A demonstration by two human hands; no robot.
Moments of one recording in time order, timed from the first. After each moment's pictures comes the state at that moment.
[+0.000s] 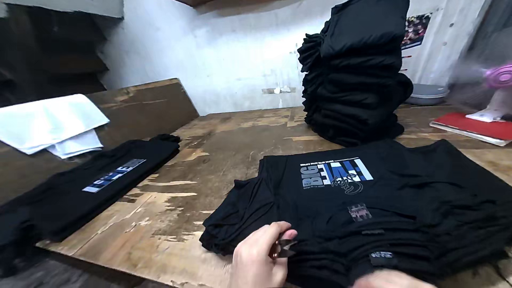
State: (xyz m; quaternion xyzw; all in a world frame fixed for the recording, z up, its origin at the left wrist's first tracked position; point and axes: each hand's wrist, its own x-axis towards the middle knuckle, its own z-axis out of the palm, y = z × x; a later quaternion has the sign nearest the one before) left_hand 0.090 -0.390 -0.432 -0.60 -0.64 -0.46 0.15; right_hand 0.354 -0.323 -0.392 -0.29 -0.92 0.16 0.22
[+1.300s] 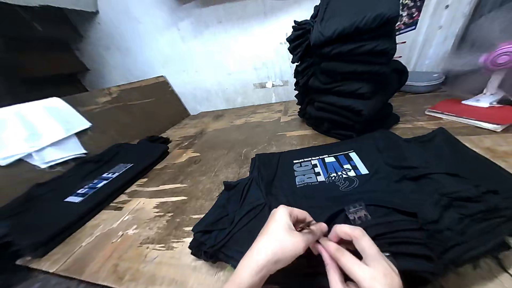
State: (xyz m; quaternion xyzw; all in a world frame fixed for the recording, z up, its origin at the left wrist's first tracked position) left_hand 0.098 -0.325 -0.389 -0.57 -0.60 -0.41 -0.40; right_hand 0.286 -0.301 -0.423 -0.24 -0.82 0.08 0.52
